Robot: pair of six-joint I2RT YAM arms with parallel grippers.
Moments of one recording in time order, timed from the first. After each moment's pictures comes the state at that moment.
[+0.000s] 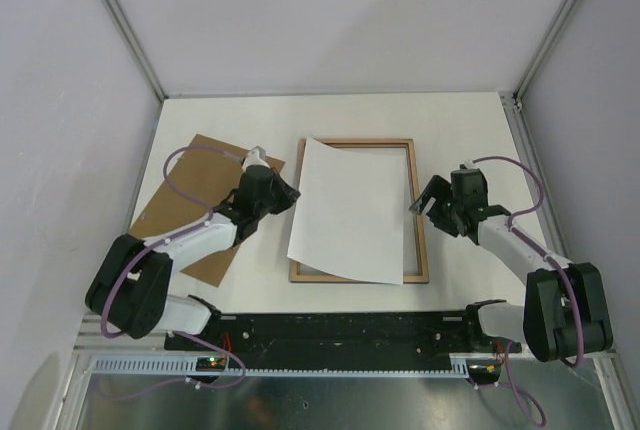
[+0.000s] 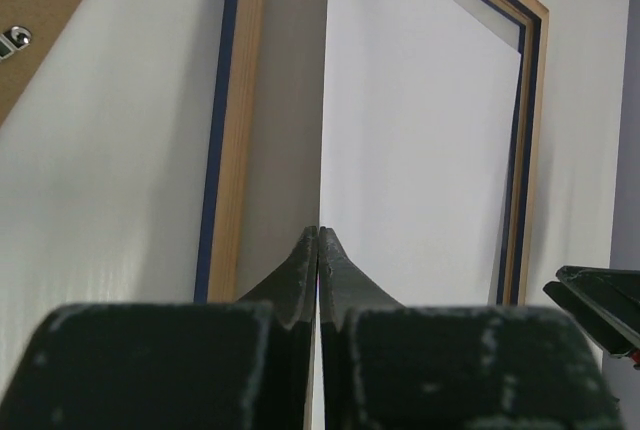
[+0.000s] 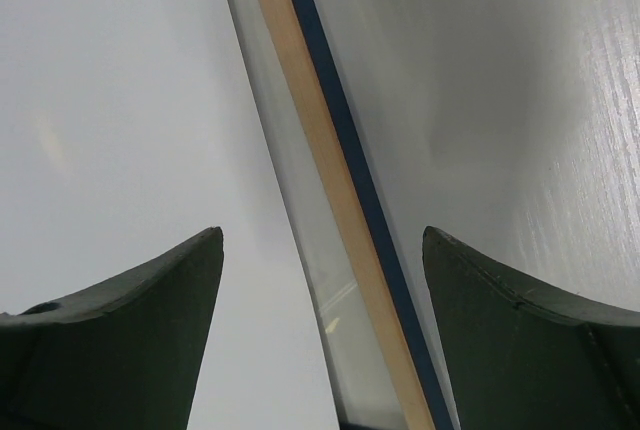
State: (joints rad) left arm -0.49 1.36 0.65 0.15 -0.07 -0.86; right arm 0.17 1.24 0.62 -0.23 -0.08 0.71
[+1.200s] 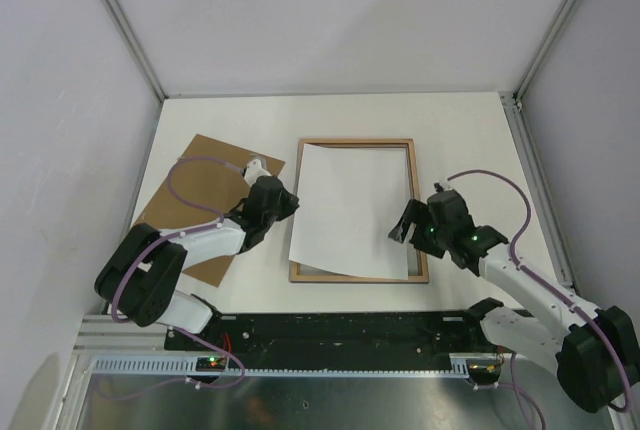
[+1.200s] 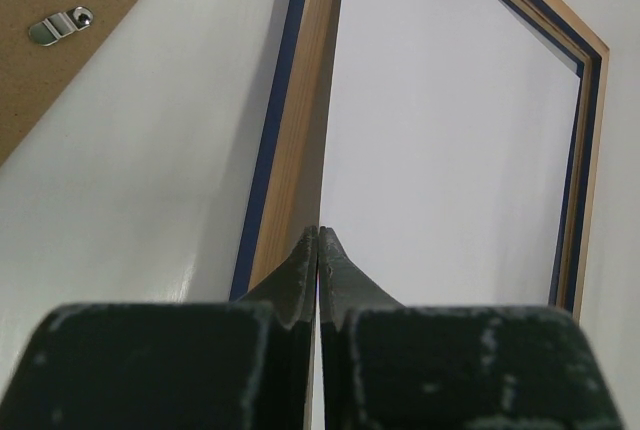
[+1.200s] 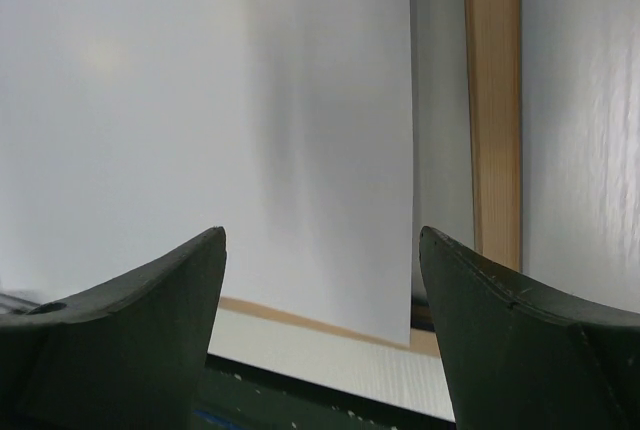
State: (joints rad) left arm -0.56 1.44 0.58 0.28 -0.26 -0.92; right arm 0.47 0.98 0.56 -0.40 -0.03 0.79
